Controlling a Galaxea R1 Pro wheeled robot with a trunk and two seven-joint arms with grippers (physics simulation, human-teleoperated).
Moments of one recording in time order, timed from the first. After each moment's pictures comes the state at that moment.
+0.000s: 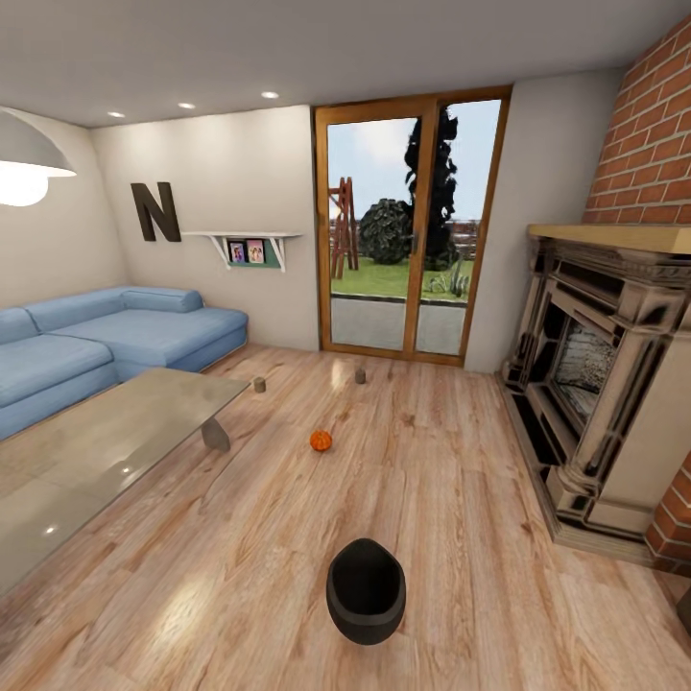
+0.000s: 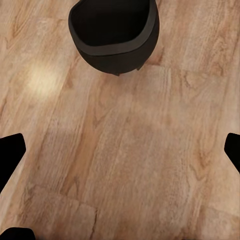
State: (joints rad) left arm 0.18 0.00 0.00 -1.32 0.05 0.61 0.00; right arm 0.21 0.09 -0.04 -1.26 -0.04 0.33 0.14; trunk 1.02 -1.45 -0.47
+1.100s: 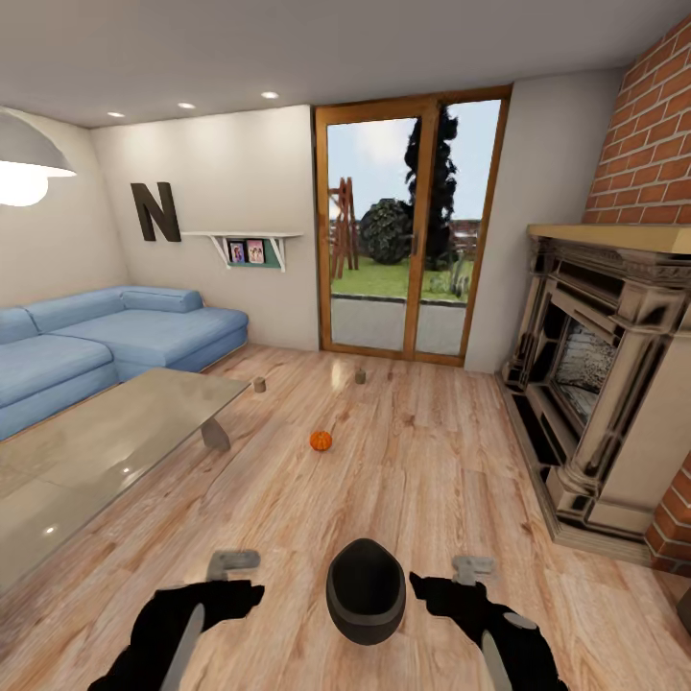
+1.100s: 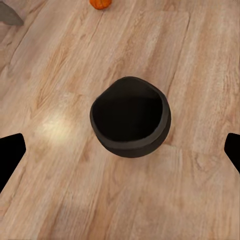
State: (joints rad) left arm -0.19 -0.03 0.00 -1.33 0.07 0.85 -0.01; right arm -0.13 0.10 -0.05 -1.29 -0.06 0.53 0.13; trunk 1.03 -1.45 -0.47
